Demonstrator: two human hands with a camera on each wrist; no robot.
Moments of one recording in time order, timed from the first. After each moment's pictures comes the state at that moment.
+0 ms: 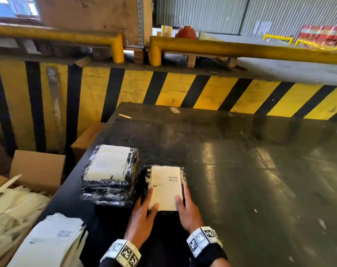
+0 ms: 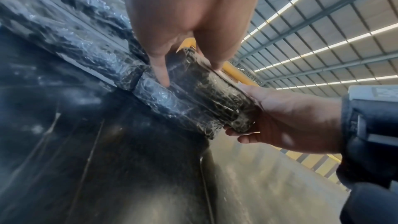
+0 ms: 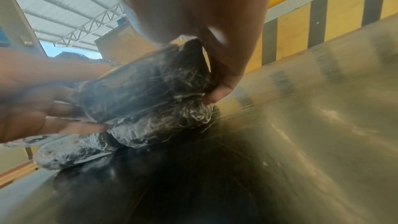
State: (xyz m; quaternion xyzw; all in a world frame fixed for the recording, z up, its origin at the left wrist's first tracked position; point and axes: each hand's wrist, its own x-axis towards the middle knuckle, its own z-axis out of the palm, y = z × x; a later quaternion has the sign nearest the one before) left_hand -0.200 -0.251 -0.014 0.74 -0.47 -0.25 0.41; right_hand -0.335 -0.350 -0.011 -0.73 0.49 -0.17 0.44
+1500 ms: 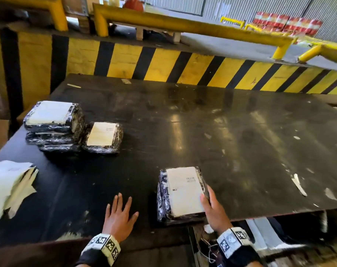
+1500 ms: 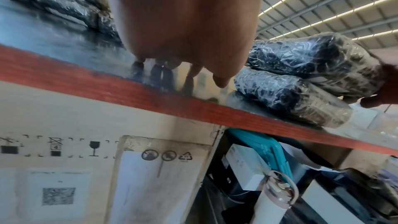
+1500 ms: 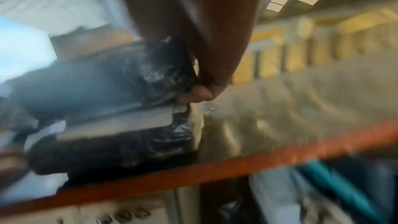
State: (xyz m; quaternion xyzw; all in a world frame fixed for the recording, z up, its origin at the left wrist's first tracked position) left_hand -0.409 -0.112 -0.067 0.80 -0.56 -0.21 0.01; right_hand -0.691 -0.203 0.005 -0.63 0.60 -0.20 0.45
